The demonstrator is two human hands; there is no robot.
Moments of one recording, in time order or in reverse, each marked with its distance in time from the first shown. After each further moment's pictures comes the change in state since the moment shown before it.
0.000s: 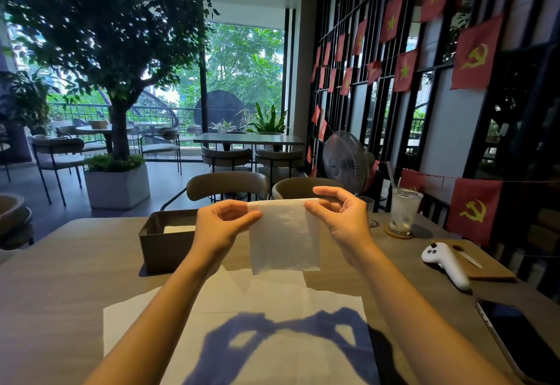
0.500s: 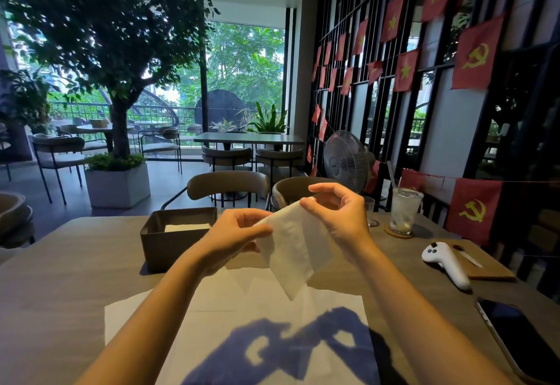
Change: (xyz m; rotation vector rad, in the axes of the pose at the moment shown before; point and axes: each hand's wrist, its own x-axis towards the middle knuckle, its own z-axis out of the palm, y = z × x) left_hand -0.004 0.012 0.001 0.071 -0.468 -0.157; right_hand -0.001 -0.006 0.005 -0.113 0.005 -0.120
